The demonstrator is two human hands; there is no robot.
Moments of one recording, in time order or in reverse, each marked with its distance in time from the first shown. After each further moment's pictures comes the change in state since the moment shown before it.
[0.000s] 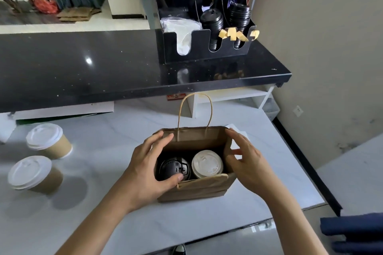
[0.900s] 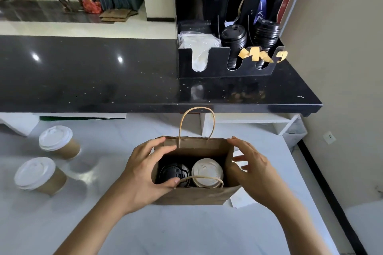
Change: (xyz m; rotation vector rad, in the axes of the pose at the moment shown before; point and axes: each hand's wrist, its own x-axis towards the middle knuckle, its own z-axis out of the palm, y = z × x) left_hand 0.051 0.005 -0.003 0.072 0.096 -0.101; right_hand 0.079 -0.002 -0.039 -0.099 -0.101 -0.187
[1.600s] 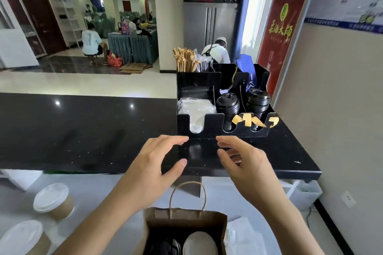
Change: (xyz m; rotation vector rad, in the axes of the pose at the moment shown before) left_hand 0.100 0.103 -0.084 0.048 0.308 0.244; right_hand 0.094 -0.092 -0.088 -0.013 0.262 -0.315
